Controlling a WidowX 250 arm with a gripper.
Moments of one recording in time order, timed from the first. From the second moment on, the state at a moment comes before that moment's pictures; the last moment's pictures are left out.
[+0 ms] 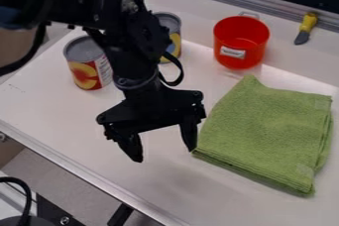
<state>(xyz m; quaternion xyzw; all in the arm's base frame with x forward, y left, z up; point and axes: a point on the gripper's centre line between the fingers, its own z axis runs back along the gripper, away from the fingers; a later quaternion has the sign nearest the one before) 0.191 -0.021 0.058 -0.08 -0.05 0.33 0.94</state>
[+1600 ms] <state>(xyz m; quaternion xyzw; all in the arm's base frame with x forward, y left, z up) 0.330 0.099 0.091 0.00 -0.19 0.32 0.93</state>
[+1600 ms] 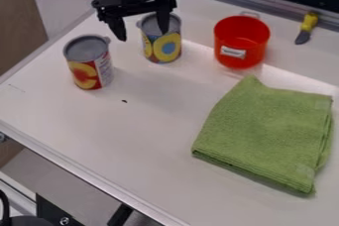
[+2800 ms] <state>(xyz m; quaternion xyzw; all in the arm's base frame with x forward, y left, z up) 0.416 0.140 0.071 0.04 -0.23 0.39 0.89</state>
